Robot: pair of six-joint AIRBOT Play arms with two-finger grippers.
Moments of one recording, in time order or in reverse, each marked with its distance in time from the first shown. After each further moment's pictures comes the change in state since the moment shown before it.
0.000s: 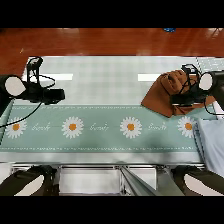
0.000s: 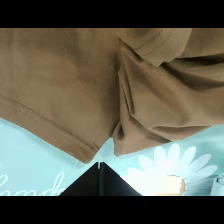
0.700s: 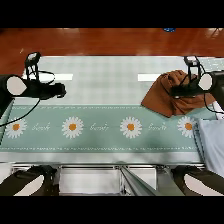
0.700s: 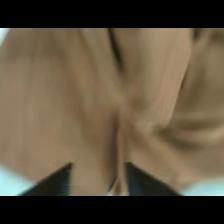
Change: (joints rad) left arm 0.002 -0.014 0.000 0.001 0.169 0.000; right arm -0.002 0.000 0.002 -0.047 -0.273 0.005
